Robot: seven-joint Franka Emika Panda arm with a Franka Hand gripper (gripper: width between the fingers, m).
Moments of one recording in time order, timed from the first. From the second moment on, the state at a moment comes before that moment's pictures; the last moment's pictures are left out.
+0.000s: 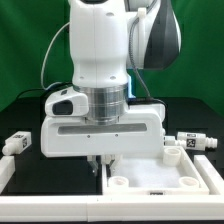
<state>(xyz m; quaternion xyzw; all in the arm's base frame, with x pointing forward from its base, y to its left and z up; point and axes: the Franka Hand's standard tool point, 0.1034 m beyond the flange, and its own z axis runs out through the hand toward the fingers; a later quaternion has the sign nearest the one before) 0.580 -0.038 0.018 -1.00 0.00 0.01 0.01</state>
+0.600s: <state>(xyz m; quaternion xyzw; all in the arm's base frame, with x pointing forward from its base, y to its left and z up) 0.584 -0.024 0.008 -1.00 0.03 0.02 0.03</state>
